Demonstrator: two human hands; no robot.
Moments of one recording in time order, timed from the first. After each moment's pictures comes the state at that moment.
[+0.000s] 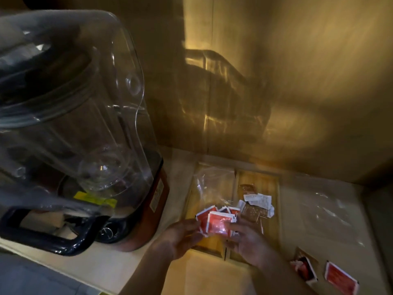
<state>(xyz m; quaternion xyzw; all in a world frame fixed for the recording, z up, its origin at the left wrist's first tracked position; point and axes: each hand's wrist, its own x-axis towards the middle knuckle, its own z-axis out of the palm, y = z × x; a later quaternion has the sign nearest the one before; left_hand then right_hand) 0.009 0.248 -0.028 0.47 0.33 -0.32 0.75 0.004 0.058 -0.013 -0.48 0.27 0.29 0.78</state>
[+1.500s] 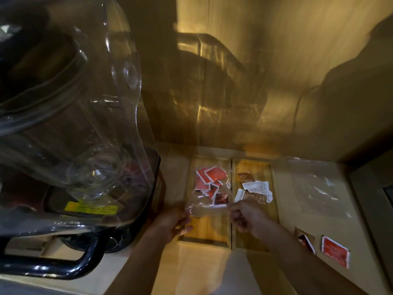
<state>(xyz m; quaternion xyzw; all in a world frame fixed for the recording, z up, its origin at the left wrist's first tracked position) 0.039 0.277 -0.023 0.57 0.35 -0.33 0.67 0.028 0.078 0.016 -0.65 0.36 0.28 0.61</state>
